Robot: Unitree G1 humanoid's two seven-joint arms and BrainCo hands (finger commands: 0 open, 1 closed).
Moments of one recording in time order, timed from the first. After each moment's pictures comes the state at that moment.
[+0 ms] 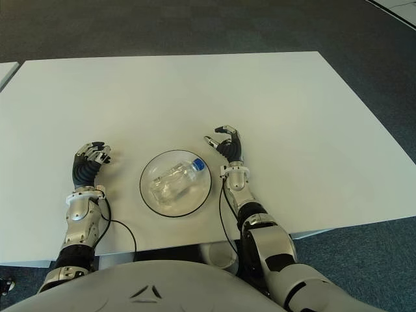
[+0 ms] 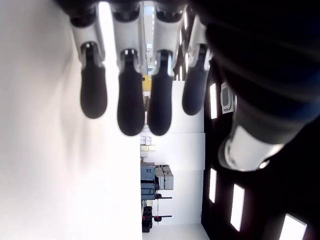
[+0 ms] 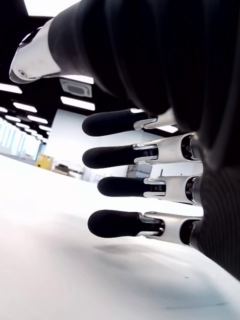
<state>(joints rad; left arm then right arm) 0.05 0.07 0.25 0.48 -0.09 -0.45 0.05 -0.43 -0.09 0.06 1.11 -0.28 -0.70 -0.40</state>
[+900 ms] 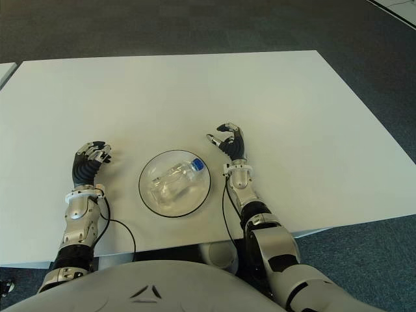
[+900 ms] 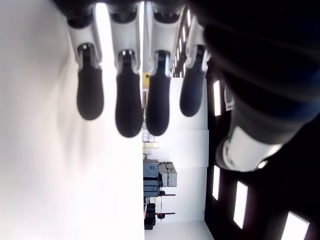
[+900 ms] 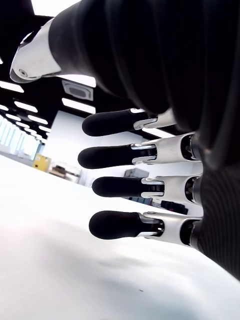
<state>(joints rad) 0.06 0.07 0.25 0.42 -0.08 -0.40 0.05 -0.43 -0.10 0.06 1.08 -0.27 -0.70 -0.37</state>
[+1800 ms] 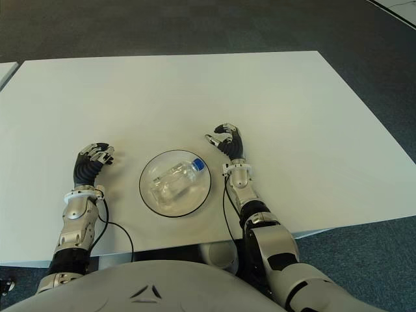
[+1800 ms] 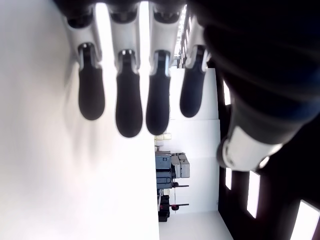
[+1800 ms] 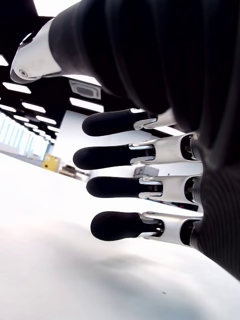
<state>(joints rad) 0.10 0.09 0.22 0.32 -0.05 -0.28 0.05 -0.44 -0.10 0.05 1.10 -0.24 -0.70 -0.31</state>
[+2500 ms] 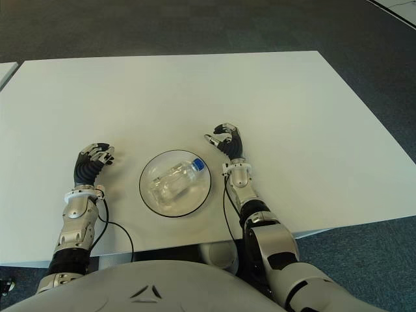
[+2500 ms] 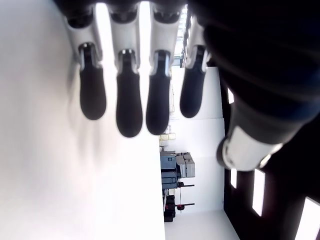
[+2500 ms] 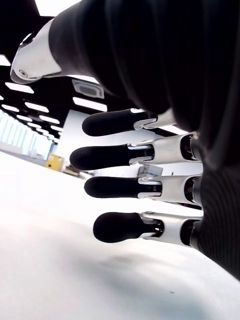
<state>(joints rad) 0.10 0.08 0.21 0.31 -0.03 -0.26 0.06 -0.45 -0.10 0.05 1.11 -0.24 -0.70 -0.30</state>
